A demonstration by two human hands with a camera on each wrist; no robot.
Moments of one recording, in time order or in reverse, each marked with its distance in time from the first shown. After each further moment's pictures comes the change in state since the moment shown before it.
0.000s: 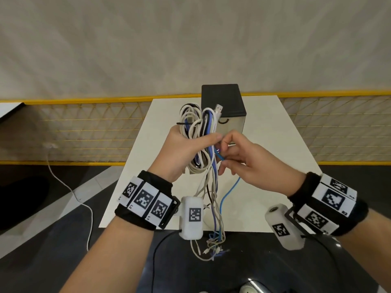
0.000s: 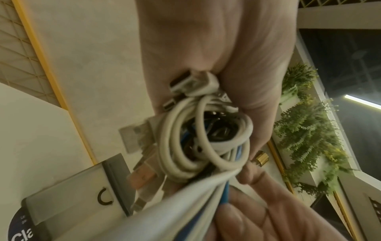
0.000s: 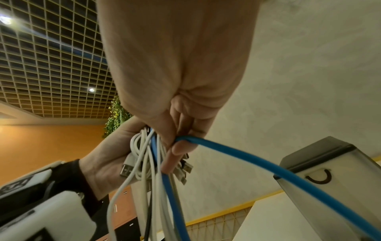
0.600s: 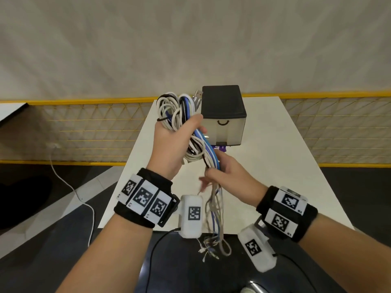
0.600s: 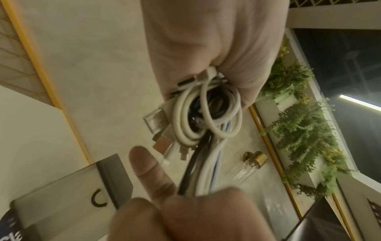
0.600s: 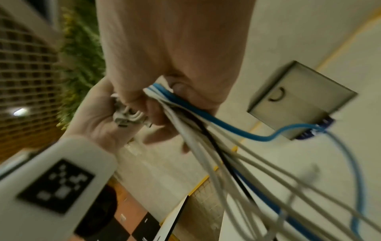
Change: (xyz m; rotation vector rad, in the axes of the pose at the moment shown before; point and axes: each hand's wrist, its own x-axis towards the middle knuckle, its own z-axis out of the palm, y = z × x) left_hand 0.011 0.009 0.008 -0.186 0.256 0.046; right_hand 0.018 0.026 0.047 0.474 0.075 0.226
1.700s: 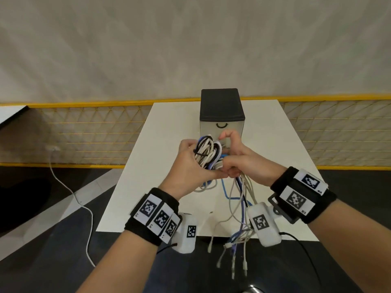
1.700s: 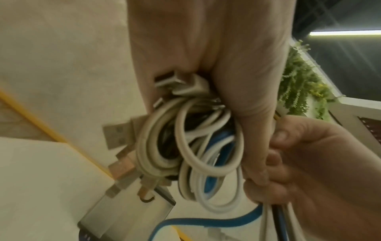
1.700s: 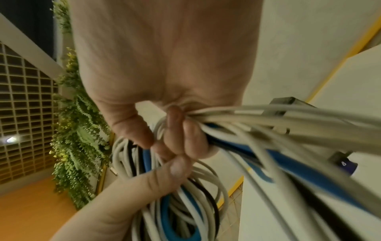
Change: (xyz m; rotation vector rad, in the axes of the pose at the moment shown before) left_hand -0.014 -0.052 -0.003 0.496 -0.313 -0.049; right_hand 0.007 -0.028 -0.046 -0.028 -0.078 0.099
